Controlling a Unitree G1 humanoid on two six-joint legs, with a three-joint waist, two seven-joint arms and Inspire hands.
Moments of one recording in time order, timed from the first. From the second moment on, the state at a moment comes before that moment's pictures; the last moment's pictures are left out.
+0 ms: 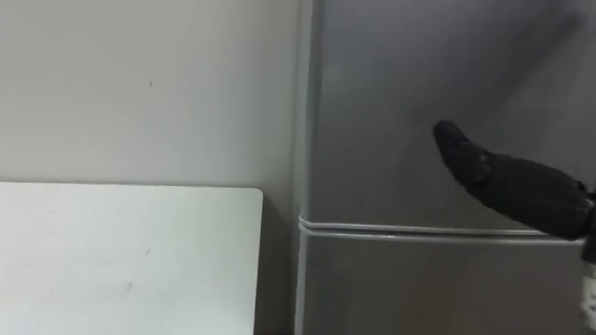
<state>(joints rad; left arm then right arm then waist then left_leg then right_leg) 0.30 0.29 0.17 1.16 0.17 -0.05 0.01 -0.02 -0.49 -0.27 -0.40 -0.04 -0.30 -0.44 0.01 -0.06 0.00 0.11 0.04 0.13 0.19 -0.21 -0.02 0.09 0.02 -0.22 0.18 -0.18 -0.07</state>
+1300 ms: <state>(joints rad) 0.34 0.25 0.19 1.13 0.16 -0.02 0.19 0.21 -0.40 -0.49 -0.11 0.32 -0.22 -0.84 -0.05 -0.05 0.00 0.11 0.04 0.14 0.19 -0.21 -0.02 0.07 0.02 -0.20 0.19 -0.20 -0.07</state>
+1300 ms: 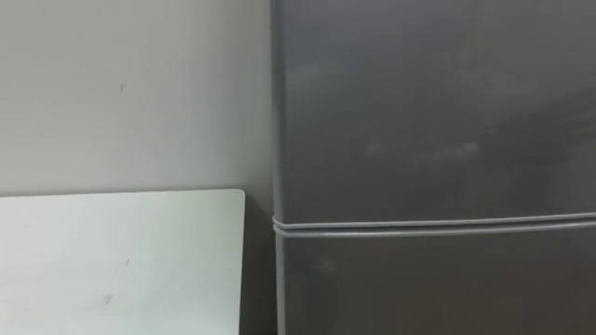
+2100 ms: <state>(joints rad) 0.34 0.21 0.15 1.10 0.15 -0.01 0.19 0.28 -0.28 -0.24 0.58 0.39 -0.20 -0.79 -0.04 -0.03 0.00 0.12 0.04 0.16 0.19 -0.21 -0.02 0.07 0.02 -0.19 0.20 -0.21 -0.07</state>
